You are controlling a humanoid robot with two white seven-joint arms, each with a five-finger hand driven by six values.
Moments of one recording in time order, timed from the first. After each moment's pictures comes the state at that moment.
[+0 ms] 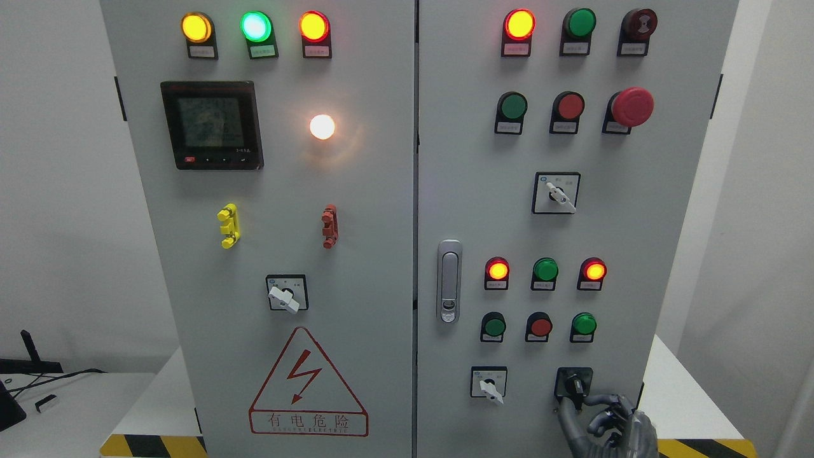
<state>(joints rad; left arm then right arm) -0.04 -0.09 0.08 0.06 0.00 -0.16 0.06 -0.23 0.13 0.00 -1.60 0.35 0.19 -0.40</state>
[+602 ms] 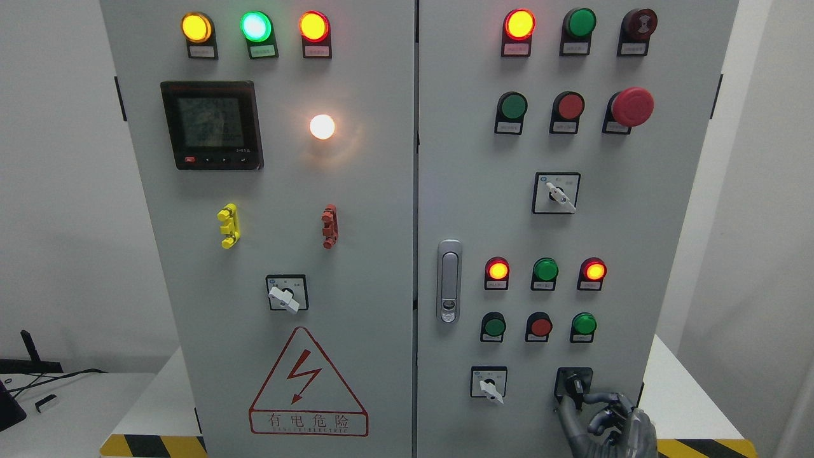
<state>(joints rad) -0.04 -0.09 0.08 0.06 0.00 -0.16 0.06 -0.23 0.13 0.00 -1.60 0.35 0.19 -0.40</state>
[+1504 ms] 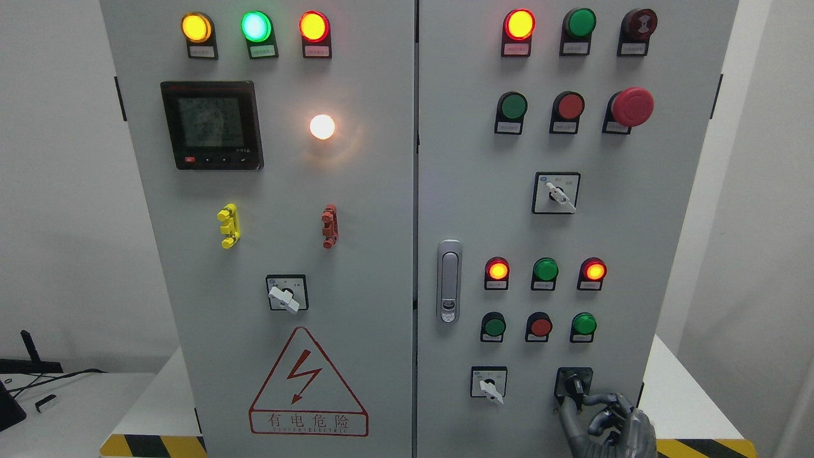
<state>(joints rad) -0.04 -0.09 0.08 0.06 0.00 -0.16 0.06 -0.24 0.13 0.00 -1.59 0.34 0.19 -0.40</state>
